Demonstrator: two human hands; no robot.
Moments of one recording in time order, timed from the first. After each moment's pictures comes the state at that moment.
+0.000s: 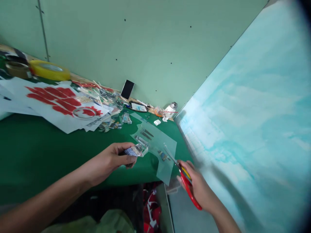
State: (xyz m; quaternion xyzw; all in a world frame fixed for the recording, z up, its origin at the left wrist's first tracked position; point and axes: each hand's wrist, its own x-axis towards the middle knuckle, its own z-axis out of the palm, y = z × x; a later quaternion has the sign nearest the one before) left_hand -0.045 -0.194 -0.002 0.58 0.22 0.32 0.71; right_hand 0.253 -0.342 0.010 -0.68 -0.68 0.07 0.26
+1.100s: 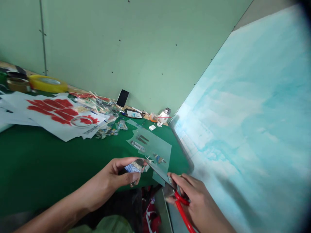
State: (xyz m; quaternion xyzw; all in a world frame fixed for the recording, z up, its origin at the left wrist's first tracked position) left_hand -0.041 -0.243 0.009 0.61 0.14 0.33 0.71; right_hand 0.194 -0.389 0.057 -0.66 -0.73 0.03 0.17
